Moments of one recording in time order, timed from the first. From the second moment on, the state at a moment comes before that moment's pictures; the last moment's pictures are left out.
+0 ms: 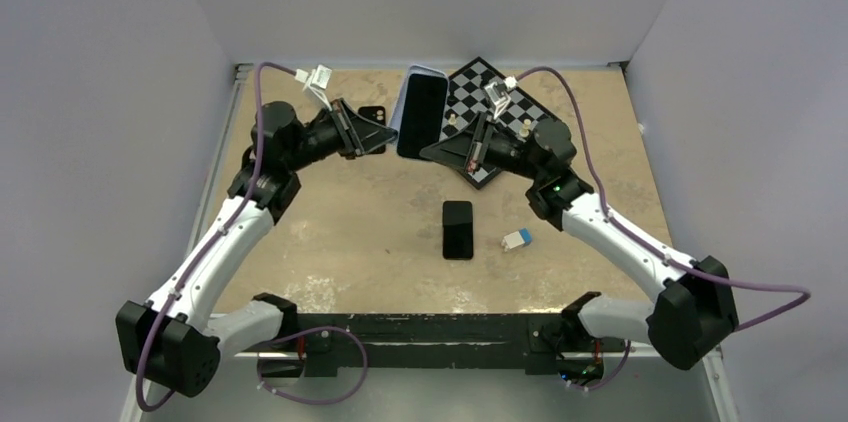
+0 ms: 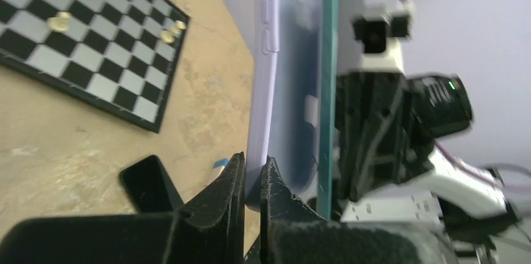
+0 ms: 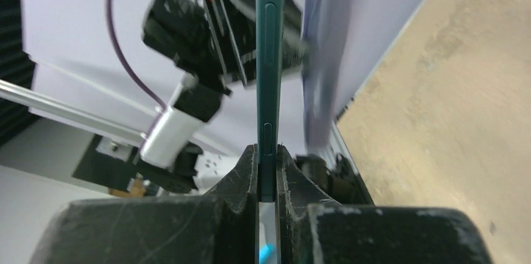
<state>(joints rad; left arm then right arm) -0.33 1.09 0.95 0.10 0.62 -0.87 0.56 1.24 0.89 0.56 -0.69 1.25</state>
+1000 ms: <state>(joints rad) -0.07 1.91 1.42 -0.28 0.38 -0.62 0.55 0.90 0.69 -0.12 -0.45 0.75</state>
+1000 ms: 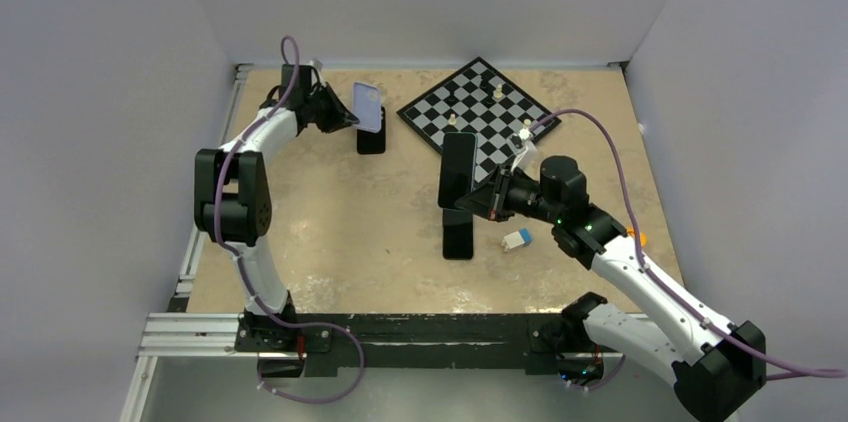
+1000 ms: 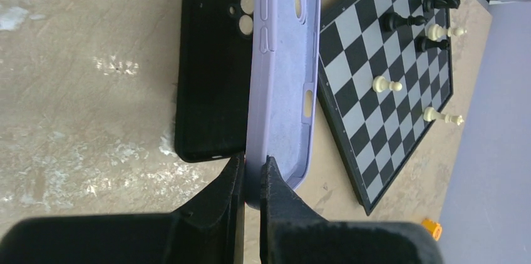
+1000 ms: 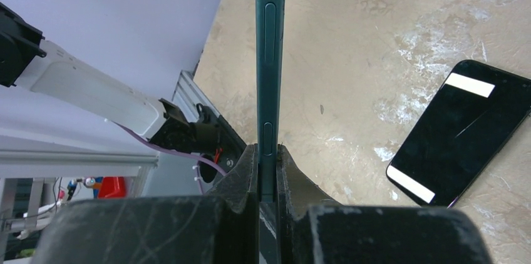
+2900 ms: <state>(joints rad) -0.14 1.33 1.10 -0.36 0.30 -0.65 0.63 1.60 0.44 0.59 -0.58 0.96</state>
